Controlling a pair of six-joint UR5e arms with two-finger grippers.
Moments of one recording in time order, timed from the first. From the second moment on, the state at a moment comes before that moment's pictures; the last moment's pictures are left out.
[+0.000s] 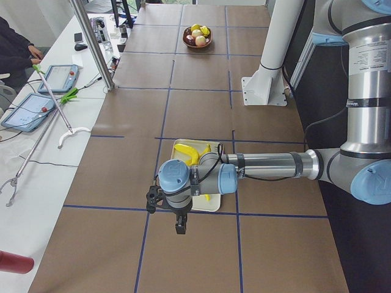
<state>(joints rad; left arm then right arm) -1.62 -1.47 -1.63 -1.54 -2.34 0.10 1.56 -1.69 1.86 -1.66 2.43 -0.07</state>
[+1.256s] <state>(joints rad) -1.62 -1.48 -1.65 -1.54 -2.46 0.09 1.67 -1.70 1.72 -1.67 2.43 -0.17</state>
